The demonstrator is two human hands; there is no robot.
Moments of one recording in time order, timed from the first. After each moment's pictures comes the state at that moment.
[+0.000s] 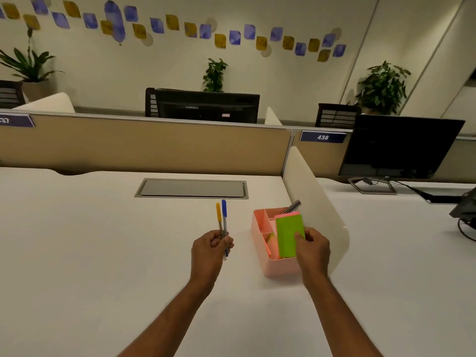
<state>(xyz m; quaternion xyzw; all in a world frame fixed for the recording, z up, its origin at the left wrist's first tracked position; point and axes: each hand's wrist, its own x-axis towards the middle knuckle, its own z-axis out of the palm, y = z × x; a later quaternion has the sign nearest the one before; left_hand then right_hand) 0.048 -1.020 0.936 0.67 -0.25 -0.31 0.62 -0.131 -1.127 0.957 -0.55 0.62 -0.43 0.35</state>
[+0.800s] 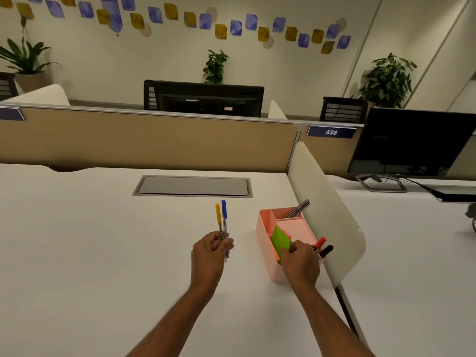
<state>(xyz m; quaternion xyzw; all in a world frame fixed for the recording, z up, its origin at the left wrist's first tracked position) 0.069 -1.039 0.909 0.66 -0.23 -0.31 0.64 -0.094 -1.153 0.880 -0.66 0.68 -0.27 0.19</state>
